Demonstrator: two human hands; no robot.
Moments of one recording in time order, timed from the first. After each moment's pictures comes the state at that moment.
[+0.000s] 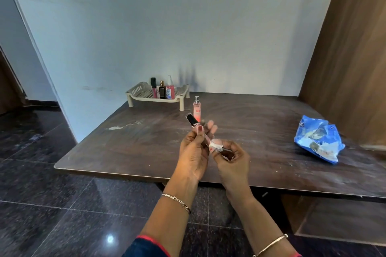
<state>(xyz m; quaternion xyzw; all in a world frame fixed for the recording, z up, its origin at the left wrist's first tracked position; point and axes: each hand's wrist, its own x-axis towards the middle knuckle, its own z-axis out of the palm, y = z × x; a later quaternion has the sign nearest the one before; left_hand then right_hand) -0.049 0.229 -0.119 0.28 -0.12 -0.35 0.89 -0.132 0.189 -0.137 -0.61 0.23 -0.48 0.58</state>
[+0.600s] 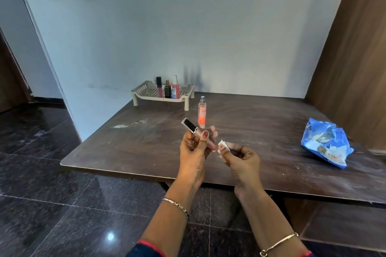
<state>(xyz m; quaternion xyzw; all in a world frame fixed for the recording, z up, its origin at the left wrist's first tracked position) -0.052 0.244 -0.128 0.37 -0.21 -0.24 0.87 -0.131 0.179 -0.134 -0.49 0.27 -0.43 0.71</state>
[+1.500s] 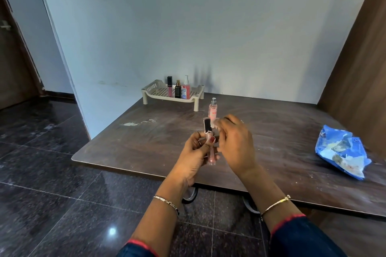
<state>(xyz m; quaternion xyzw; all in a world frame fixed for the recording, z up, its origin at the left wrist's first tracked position) -0.024 0.273 -0.124 0.49 -0.27 -0.31 0.77 -0.085 0.173 -0.091 -0.87 0.09 -0.48 0.09</state>
